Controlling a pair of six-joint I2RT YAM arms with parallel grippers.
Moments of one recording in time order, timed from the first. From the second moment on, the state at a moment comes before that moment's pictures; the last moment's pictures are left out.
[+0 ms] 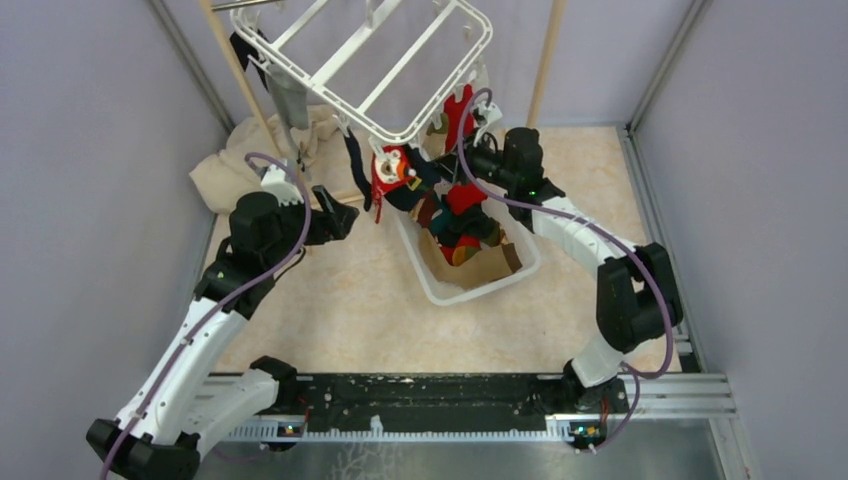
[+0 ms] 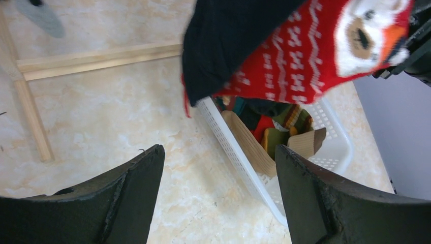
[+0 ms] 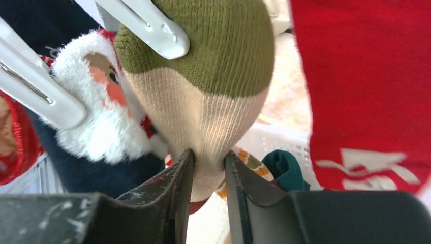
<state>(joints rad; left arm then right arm) -0.40 0.86 0.93 -0.35 0.00 -0.47 0.41 1.62 1.19 0.36 -0.57 0.34</state>
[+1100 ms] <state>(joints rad) -0.46 0.82 0.94 -0.36 0.11 -0.47 0.50 1.55 1.18 0.23 -0.49 0.34</state>
